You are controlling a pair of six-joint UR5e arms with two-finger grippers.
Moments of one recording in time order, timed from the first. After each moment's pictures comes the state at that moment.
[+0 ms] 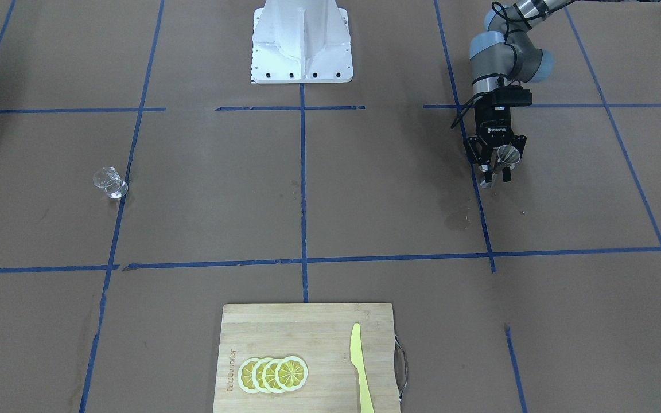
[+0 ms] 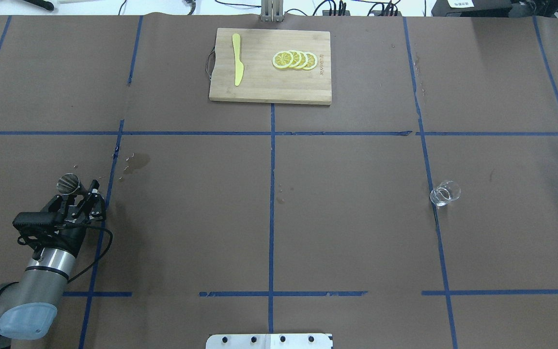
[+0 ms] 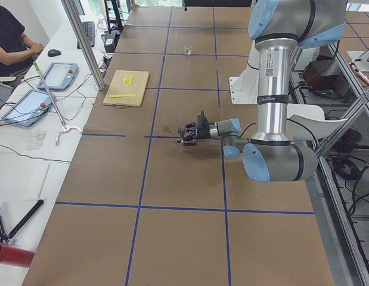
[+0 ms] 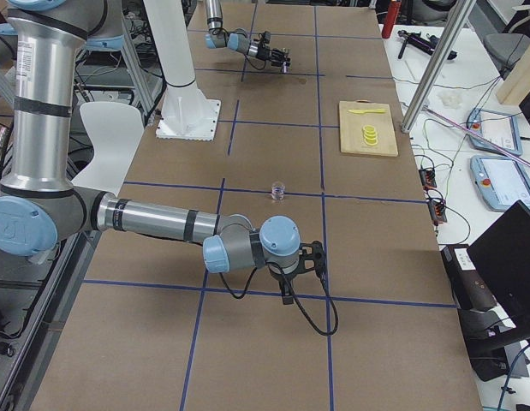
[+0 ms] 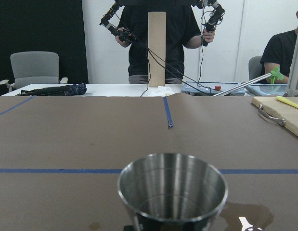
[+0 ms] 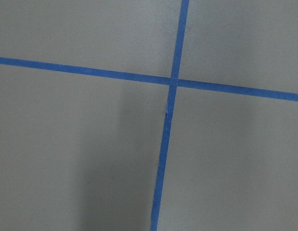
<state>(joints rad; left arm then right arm) -0.15 -1.53 -1.57 -2.62 -0.43 -1.35 1.51 -1.72 1.59 -1.21 2.40 0.07</state>
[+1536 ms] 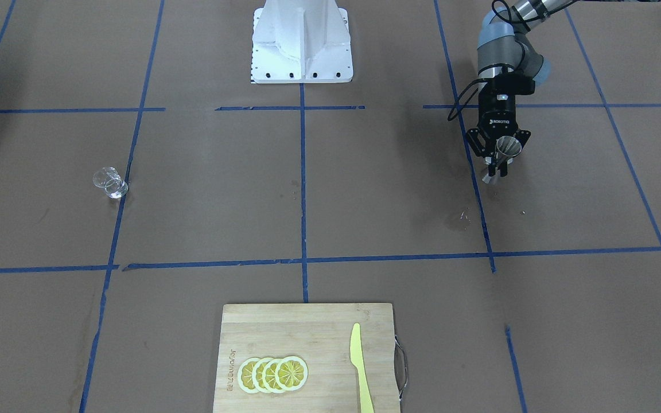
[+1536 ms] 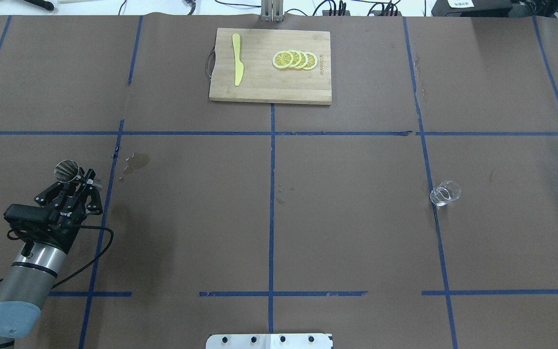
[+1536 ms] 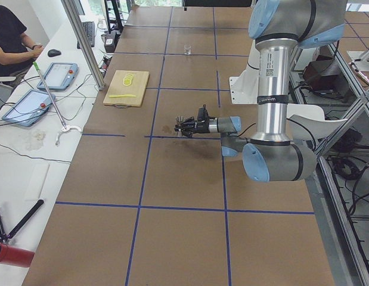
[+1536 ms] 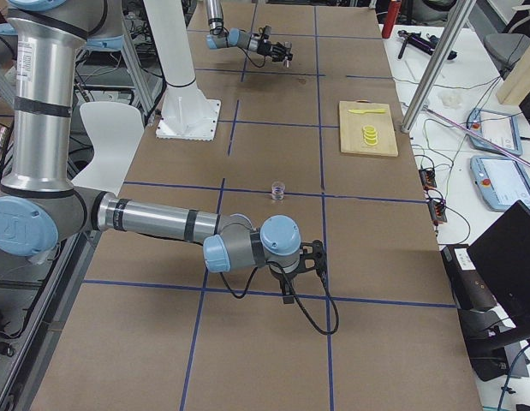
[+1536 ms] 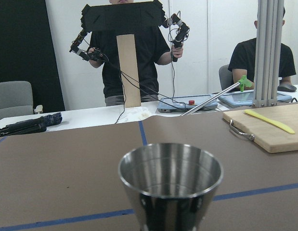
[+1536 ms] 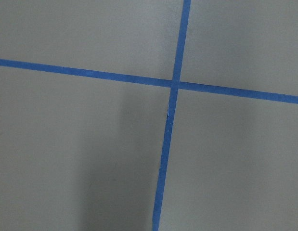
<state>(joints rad) -0.17 -1.54 -1.57 -2.94 -0.43 -0.93 1.51 -1.72 1.59 -1.21 2.40 0.07</state>
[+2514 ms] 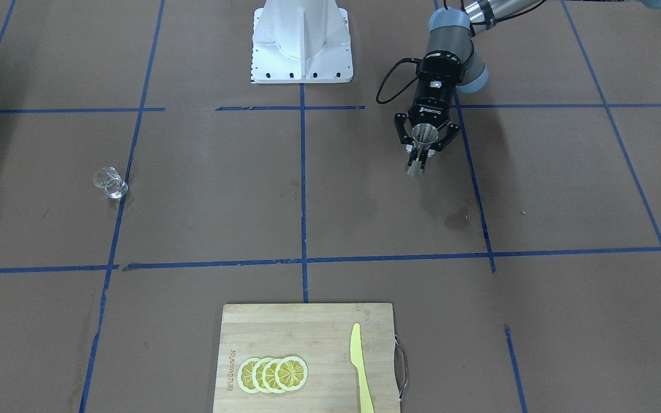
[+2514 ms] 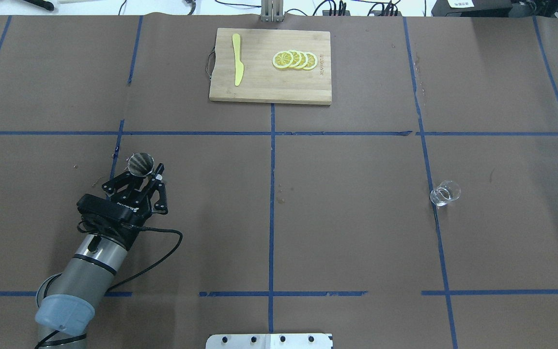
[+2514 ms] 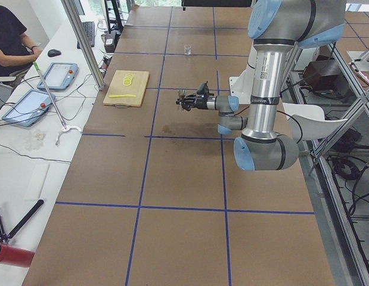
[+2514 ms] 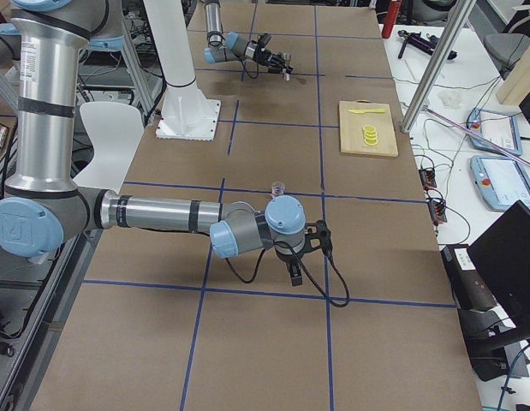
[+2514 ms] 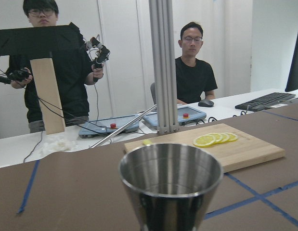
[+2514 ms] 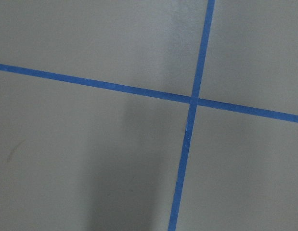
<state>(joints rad) -0.18 -1.82 -1.58 -2.99 -0.61 -0.54 1.46 -1.71 1.68 -1.21 2.40 0.07</state>
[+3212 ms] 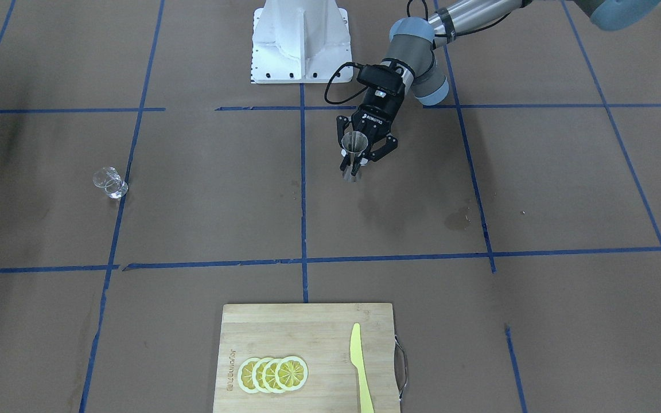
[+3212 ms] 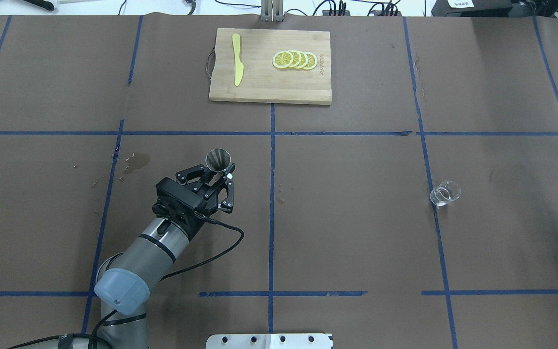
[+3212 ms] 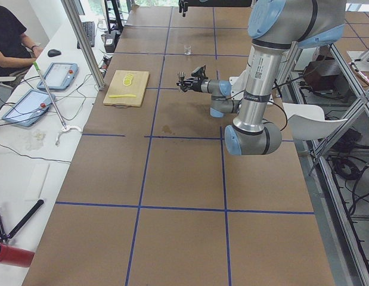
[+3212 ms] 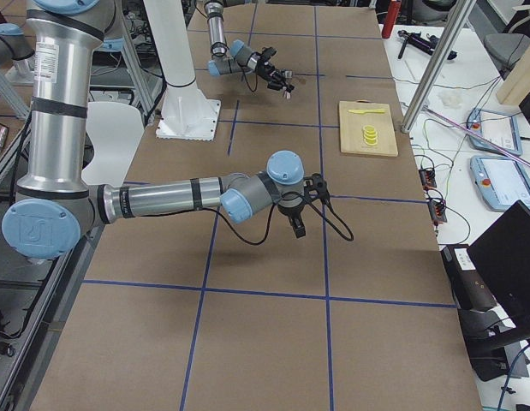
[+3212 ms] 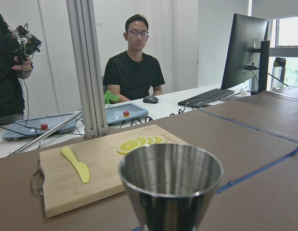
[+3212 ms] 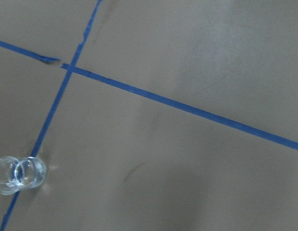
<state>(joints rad) -0.22 -2.03 -1.46 -2.98 -0.81 -0.48 1.27 -1.71 1.83 -1.08 2.38 0.29</state>
